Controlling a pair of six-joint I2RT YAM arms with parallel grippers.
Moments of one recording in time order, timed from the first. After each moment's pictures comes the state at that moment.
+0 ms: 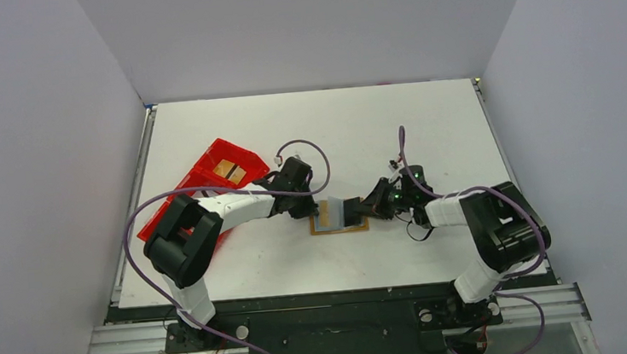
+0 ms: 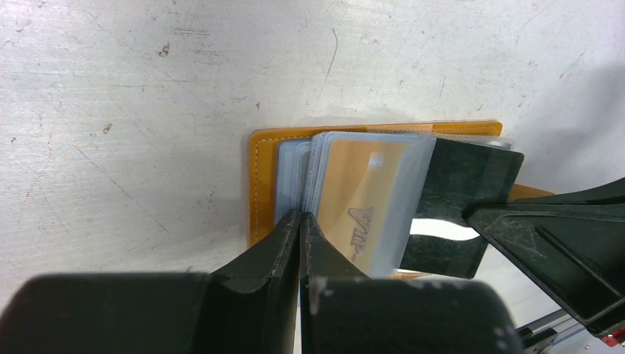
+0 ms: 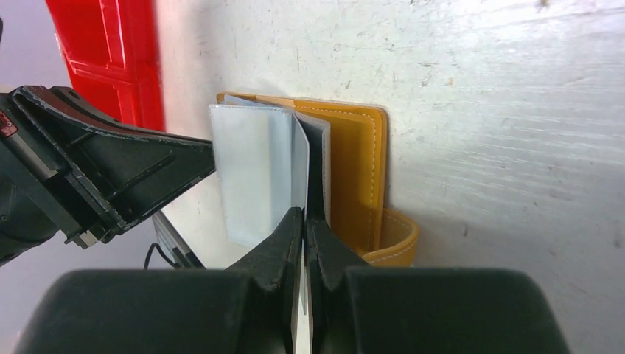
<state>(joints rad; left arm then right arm) -0.71 1.81 1.06 -0.24 -0.01 -0.91 0.29 1.62 0.51 0.41 -0.54 0.87</state>
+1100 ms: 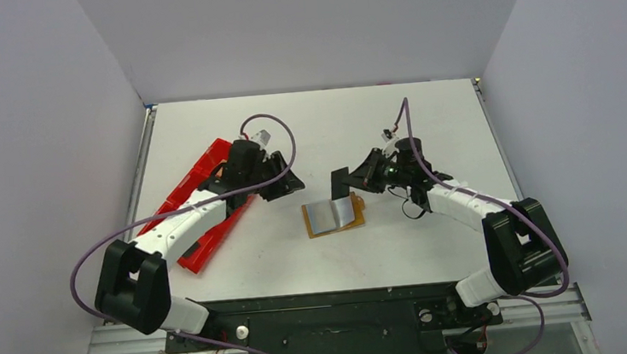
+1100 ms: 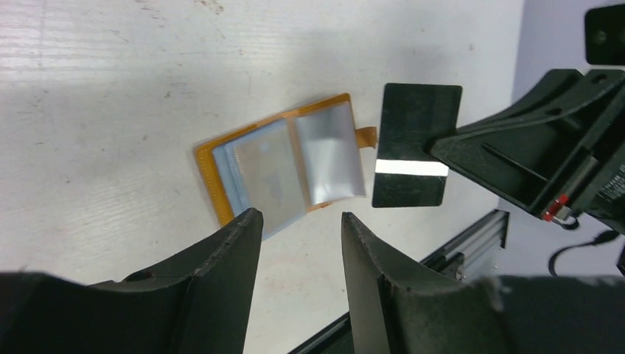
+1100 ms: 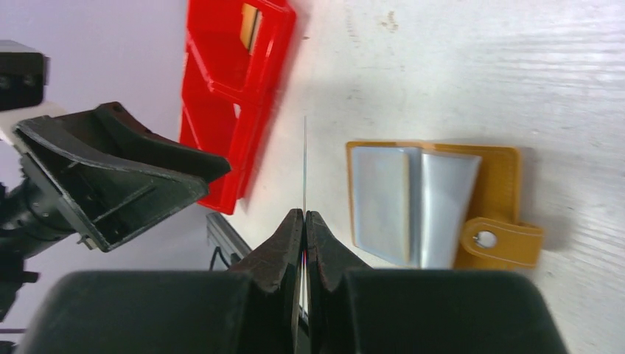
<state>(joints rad) -0.51 1.46 0.99 -0.25 0.23 -0.76 0.34 1.46 0.73 0.18 -0.53 0.91</state>
